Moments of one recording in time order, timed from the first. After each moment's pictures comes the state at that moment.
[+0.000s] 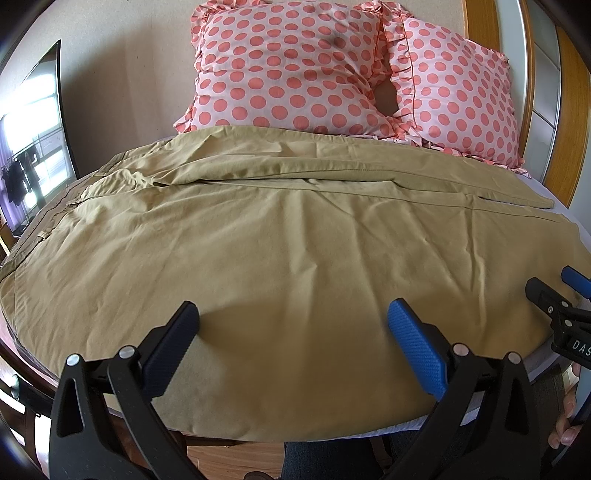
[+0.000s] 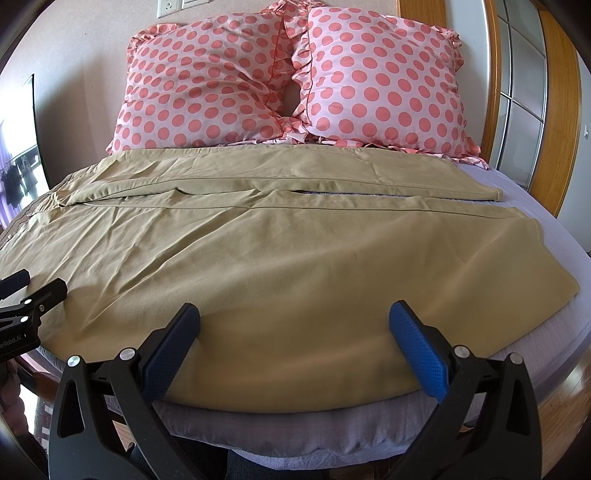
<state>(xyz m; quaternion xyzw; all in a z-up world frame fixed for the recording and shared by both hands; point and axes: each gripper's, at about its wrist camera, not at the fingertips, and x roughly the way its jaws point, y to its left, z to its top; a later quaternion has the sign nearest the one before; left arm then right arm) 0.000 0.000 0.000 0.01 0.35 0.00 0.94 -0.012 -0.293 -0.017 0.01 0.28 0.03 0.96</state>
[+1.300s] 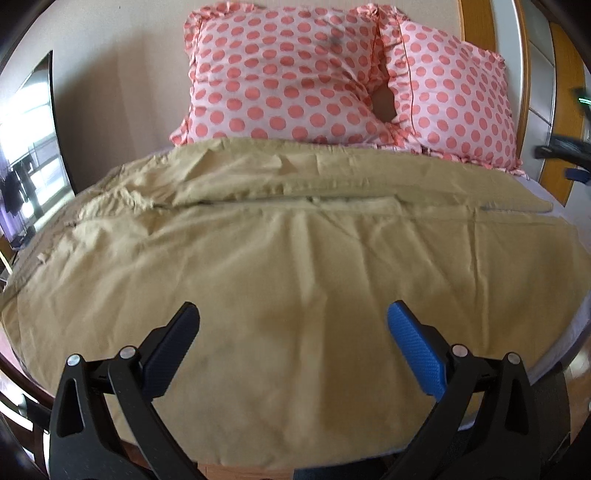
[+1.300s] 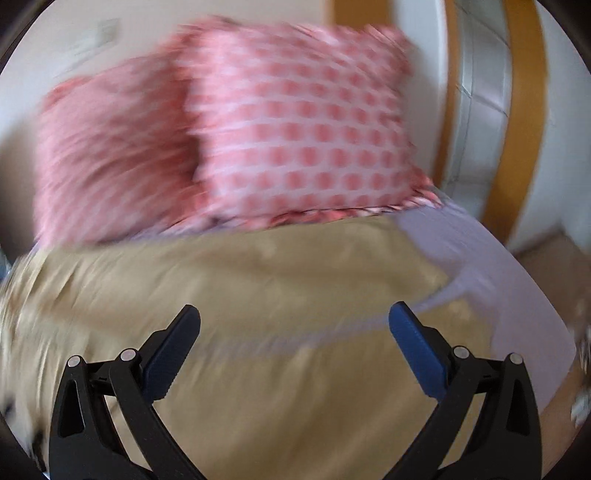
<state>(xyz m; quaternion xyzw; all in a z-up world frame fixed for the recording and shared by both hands) 0.015 0.004 0.021 0.03 0.33 -0.01 0.94 0.133 -0.401 0.086 0.07 0.30 -0.08 0.95</state>
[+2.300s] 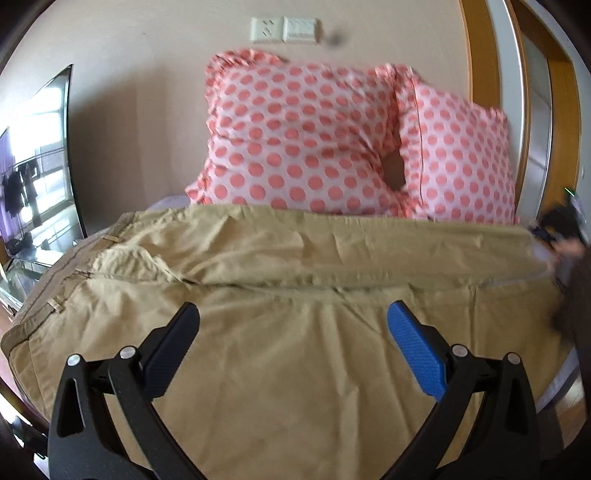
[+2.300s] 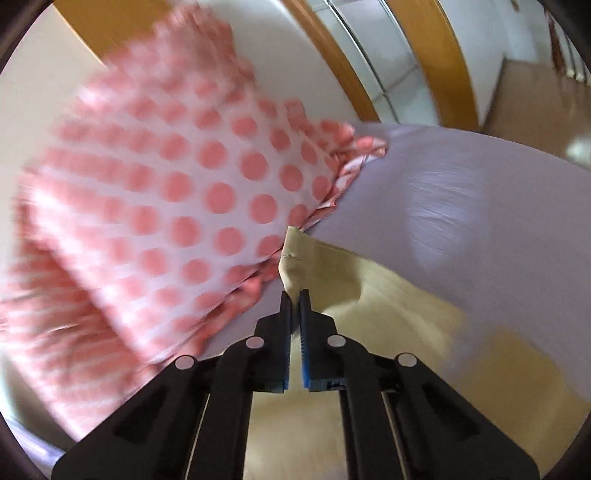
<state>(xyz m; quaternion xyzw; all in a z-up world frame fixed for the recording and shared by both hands) 0.026 0.045 0.071 -0.02 0.24 -0.02 0.97 0.159 -0.543 0.044 0.39 0.22 -0.09 0.89</state>
